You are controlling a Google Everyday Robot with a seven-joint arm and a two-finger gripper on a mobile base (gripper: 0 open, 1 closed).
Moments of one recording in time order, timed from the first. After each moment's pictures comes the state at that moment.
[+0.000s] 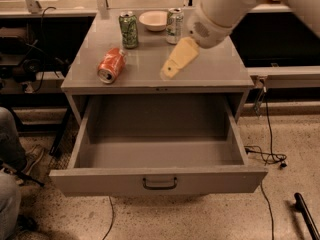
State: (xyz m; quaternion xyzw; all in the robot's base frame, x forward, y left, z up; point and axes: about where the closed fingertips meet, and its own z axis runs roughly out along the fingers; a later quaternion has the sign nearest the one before) arm 0.595 -0.075 0.948 -0.42 0.87 0.05 0.25
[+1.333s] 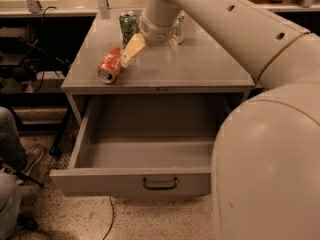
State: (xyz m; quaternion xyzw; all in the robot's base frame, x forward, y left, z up) arm 0.713 0.015 0.888 -0.29 0.93 0.06 0.20
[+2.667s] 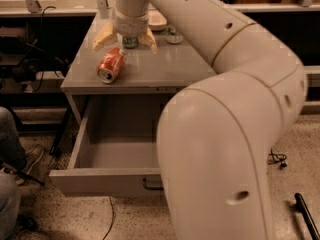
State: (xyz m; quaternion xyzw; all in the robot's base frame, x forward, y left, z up) arm 0.720 0.083 0.897 -0.12 0.98 0.10 0.15
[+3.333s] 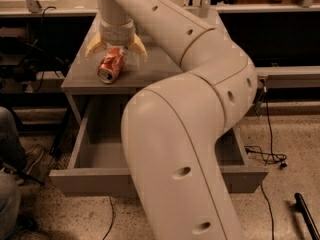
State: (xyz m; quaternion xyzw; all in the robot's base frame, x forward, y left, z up) arm 0.734 0.119 0.861 -0.07 0.99 0.07 0.11
